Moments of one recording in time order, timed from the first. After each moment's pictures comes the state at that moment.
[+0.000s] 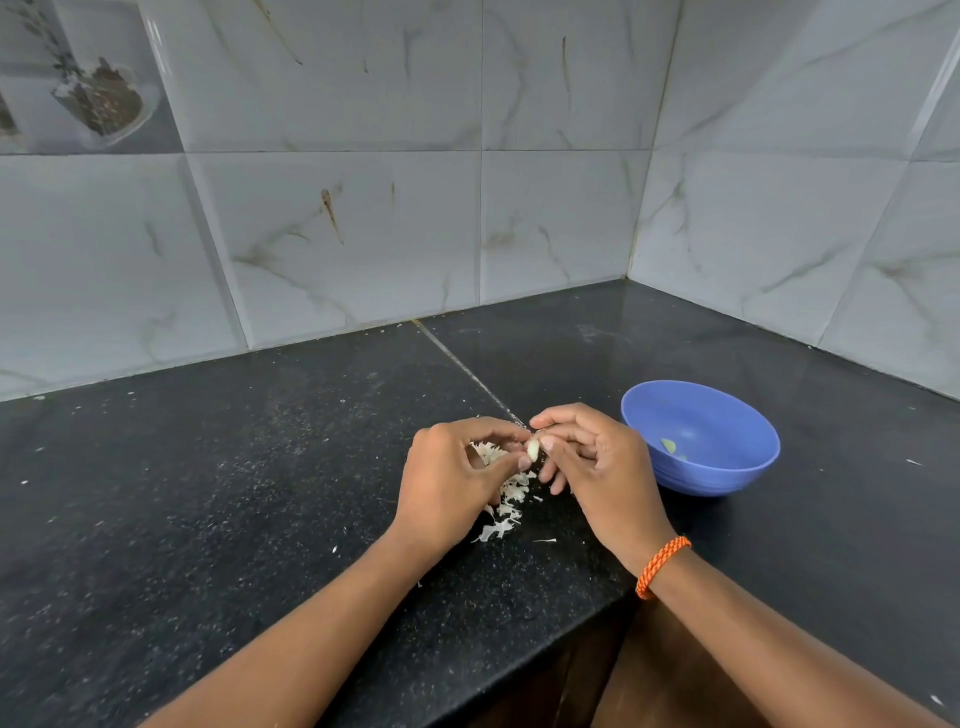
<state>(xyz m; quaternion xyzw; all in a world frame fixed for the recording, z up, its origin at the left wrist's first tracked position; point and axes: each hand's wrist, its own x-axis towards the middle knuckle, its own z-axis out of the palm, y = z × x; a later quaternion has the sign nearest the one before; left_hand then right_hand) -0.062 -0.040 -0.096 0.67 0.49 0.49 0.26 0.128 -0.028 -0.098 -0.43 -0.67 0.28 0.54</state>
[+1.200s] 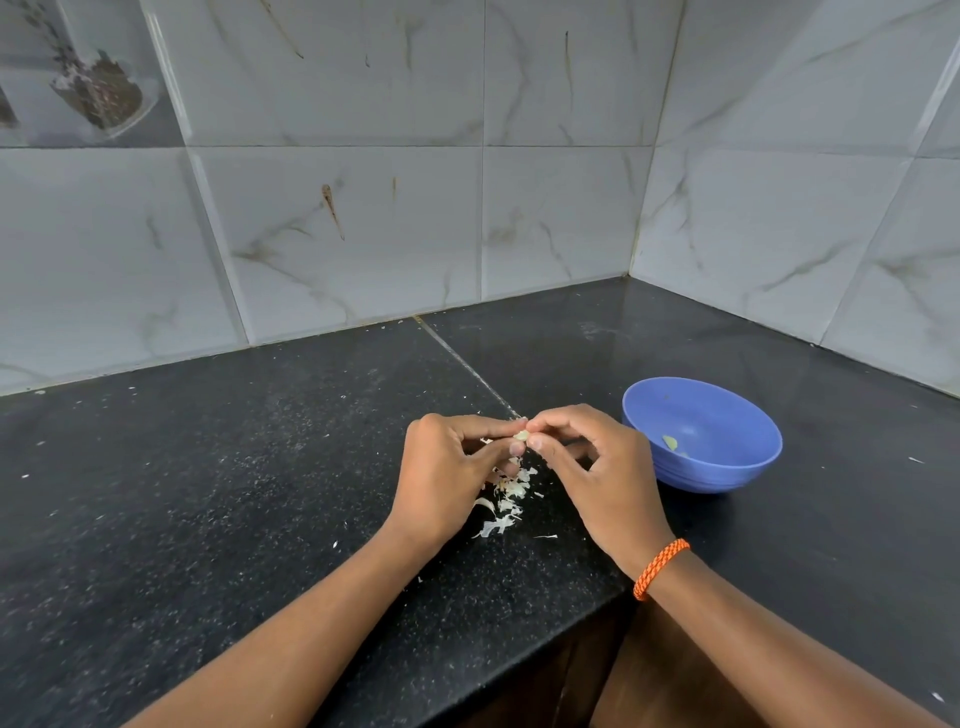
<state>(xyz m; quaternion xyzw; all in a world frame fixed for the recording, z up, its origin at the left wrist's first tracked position) -0.062 -0.036 -0.098 0.62 0.45 0.55 0.33 0.124 -0.034 -0.098 -0.41 -0.71 0.17 0.54</state>
